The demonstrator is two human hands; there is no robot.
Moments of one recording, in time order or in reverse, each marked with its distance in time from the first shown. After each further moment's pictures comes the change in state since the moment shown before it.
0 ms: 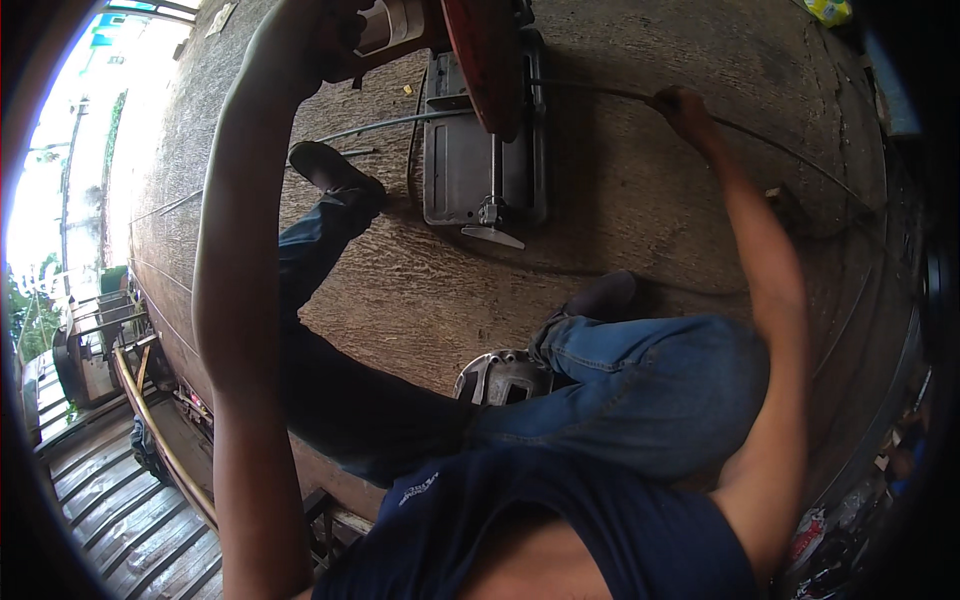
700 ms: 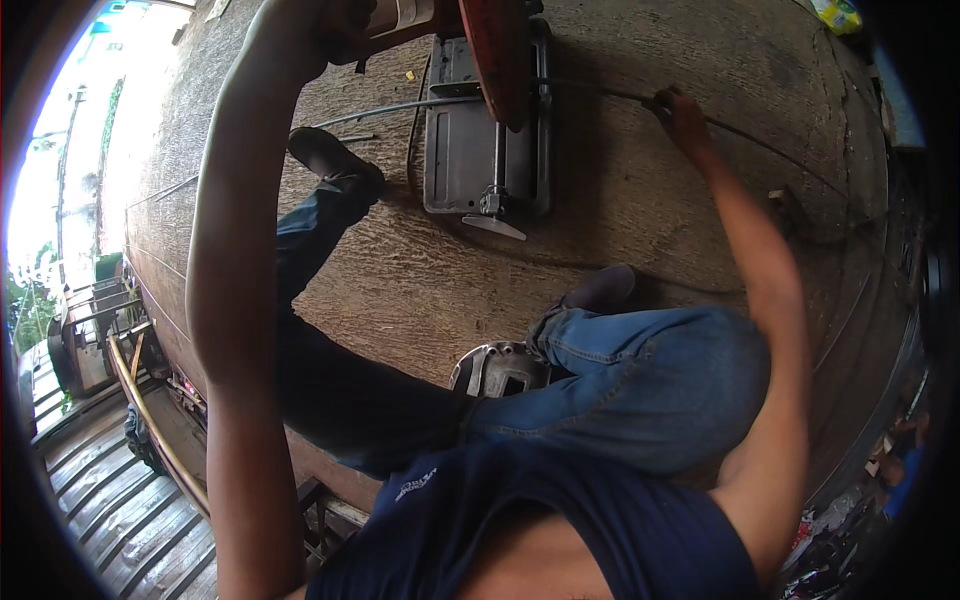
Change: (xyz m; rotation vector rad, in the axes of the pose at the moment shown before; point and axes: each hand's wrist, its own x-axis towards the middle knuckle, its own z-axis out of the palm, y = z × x) left_hand -0.015 -0.012 0.018 -0.058 0.009 0.022; right_hand -0.009 -0.015 0.028 -0.145 0.098 -0.072
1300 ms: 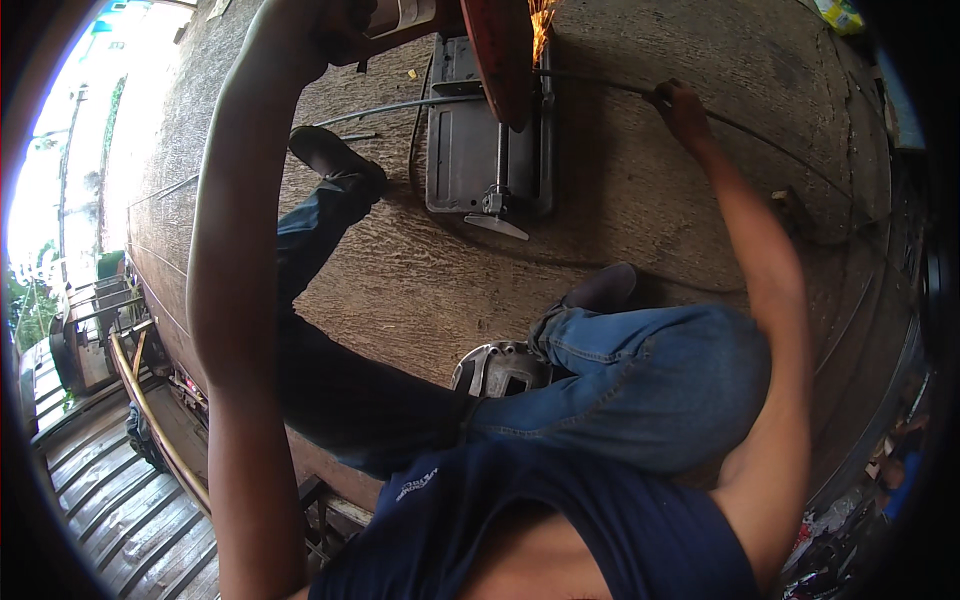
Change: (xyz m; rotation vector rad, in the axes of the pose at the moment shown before) left_hand 0.002 0.000 0.002 -0.031 0.020 0.049; right_hand 0.012 0.005 0.007 0.003 0.063 -0.032
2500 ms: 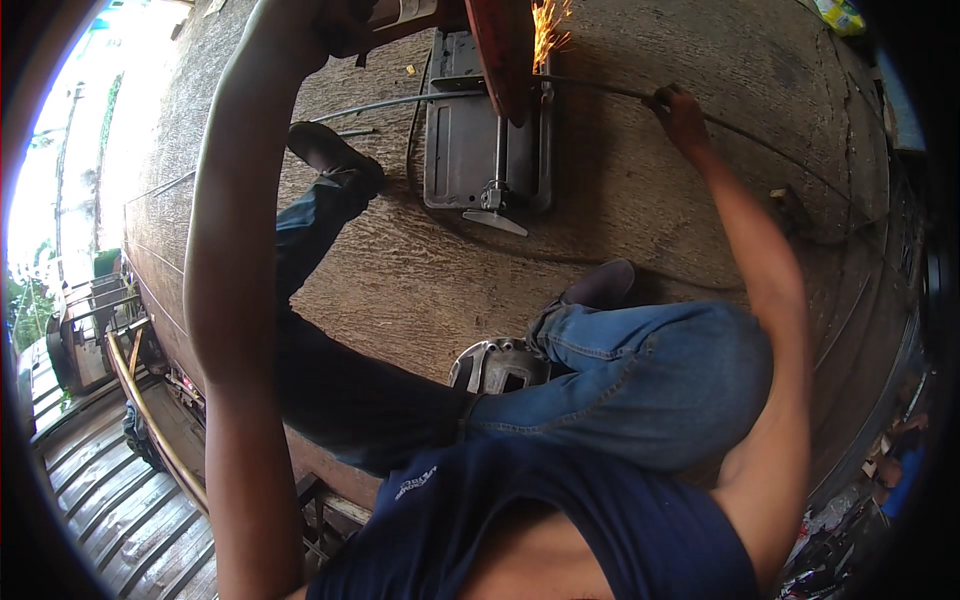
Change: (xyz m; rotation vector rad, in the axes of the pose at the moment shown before) left_hand -0.001 0.001 0.004 -0.087 0.056 0.095; right_hand -0.014 -0.015 -0.006 -0.039 -0.049 0.036
